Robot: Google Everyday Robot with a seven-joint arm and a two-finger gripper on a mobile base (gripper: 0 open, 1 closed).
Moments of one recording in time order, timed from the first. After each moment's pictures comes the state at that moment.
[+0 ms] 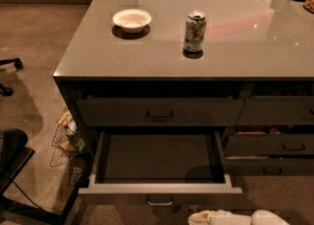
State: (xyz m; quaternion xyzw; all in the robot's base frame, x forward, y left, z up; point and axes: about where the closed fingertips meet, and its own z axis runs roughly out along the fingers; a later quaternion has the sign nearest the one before) arm 0.349 -0.149 0.369 -0.49 0.75 0.25 0.36
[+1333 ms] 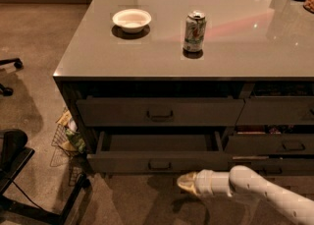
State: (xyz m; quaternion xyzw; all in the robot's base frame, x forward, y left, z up) arm 0.491 -0.119 0.367 -0.54 0.71 0.23 0.39
